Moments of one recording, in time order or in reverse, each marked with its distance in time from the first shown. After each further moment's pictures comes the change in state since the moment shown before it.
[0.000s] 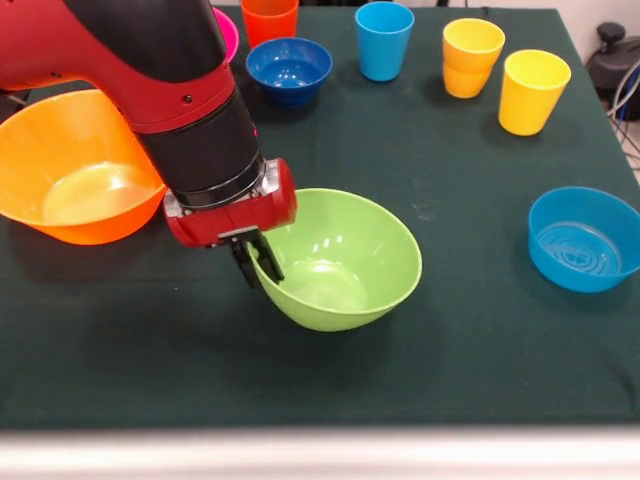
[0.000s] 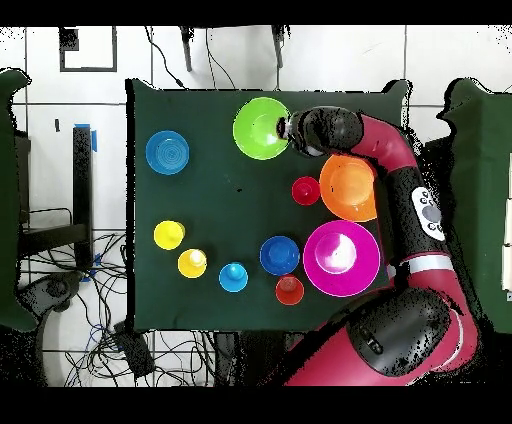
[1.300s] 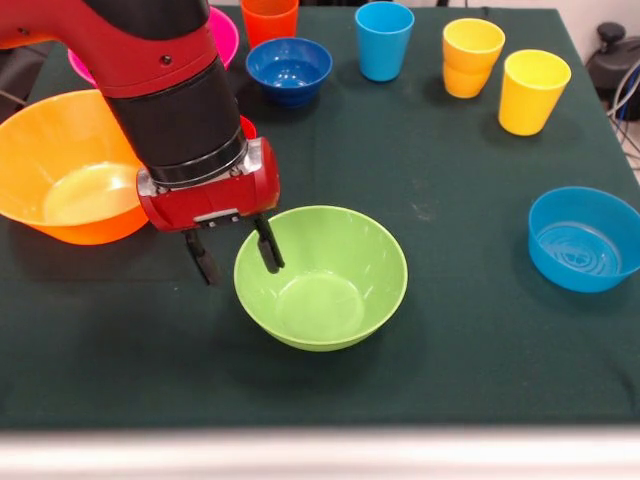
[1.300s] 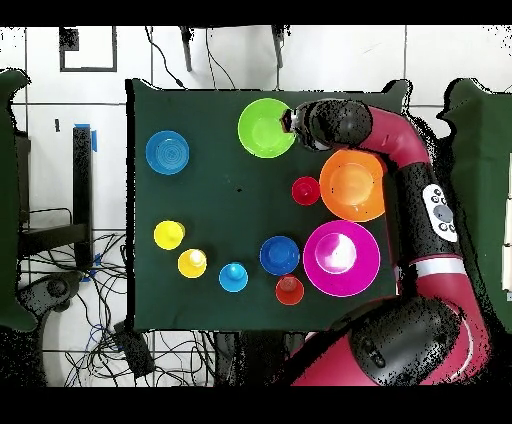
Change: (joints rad) arm 0.000 -0.065 -0.001 0.010 -0.009 0.000 0.000
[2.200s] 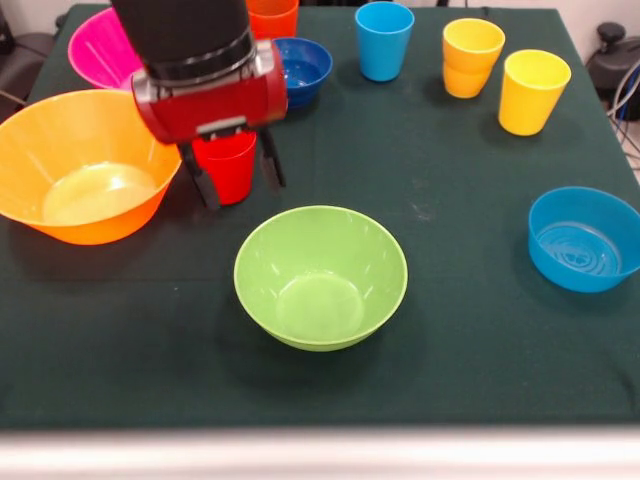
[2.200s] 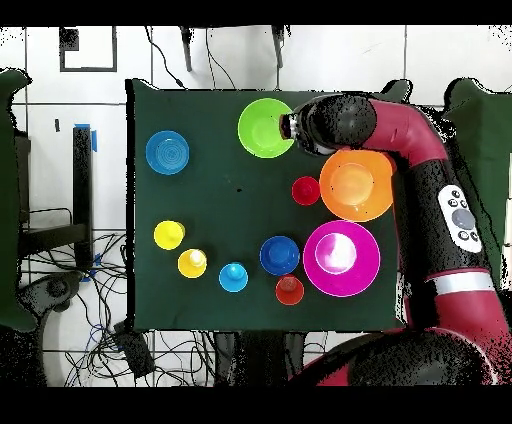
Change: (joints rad) arm 0.006 -0.189 -0.019 0.137 0.000 0.080 0.000
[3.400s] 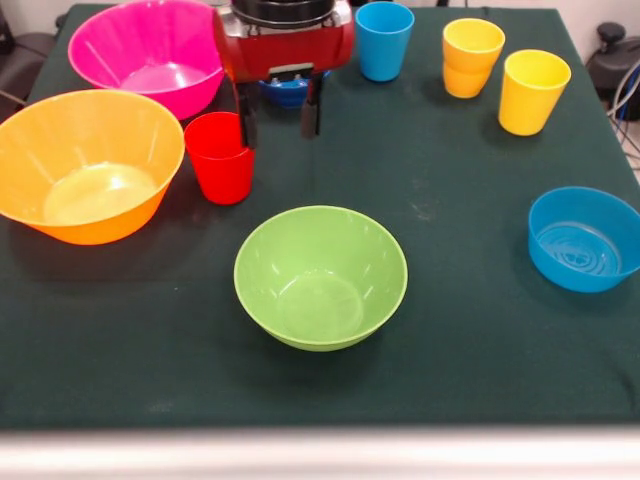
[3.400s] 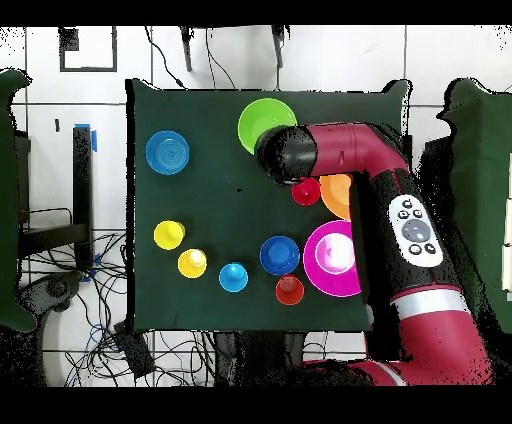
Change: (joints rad) arm 0.203 -0.153 -0.253 0.180 -0.050 -0.117 0.034
